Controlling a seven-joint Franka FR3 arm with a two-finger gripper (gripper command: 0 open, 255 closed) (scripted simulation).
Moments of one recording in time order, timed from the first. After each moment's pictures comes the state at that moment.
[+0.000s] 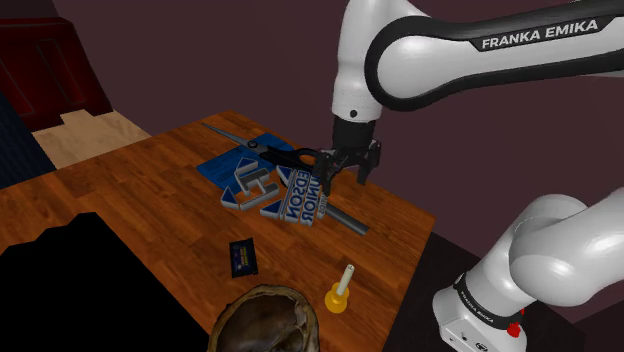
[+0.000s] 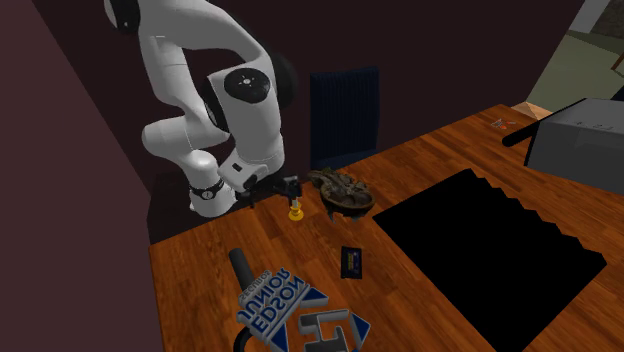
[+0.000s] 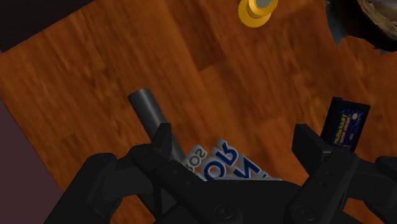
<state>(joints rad) 0.11 -0.44 0.34 -2.39 0.24 1.85 0.53</state>
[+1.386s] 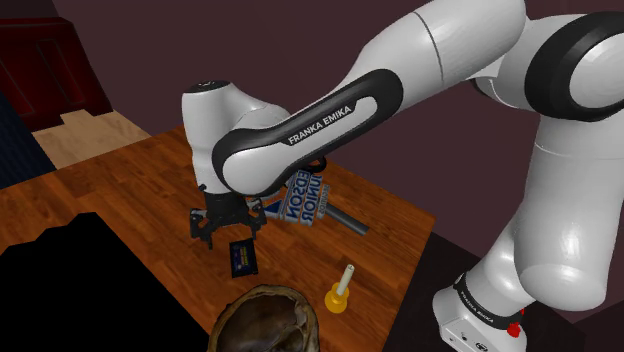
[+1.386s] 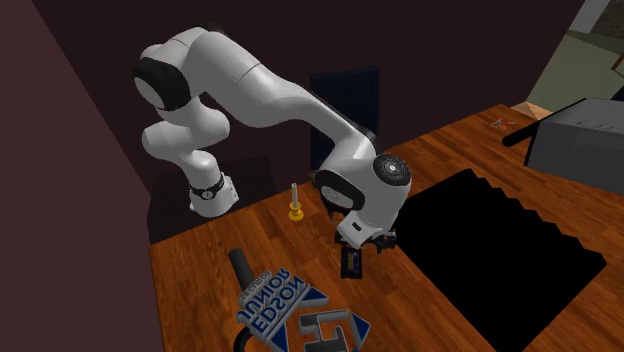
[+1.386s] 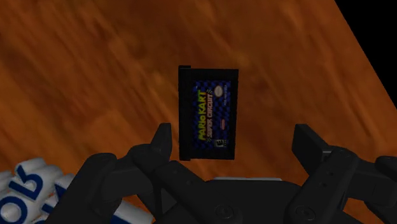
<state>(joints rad) 0.26 0.40 0.51 -1.87 -0.09 2.13 1.17</state>
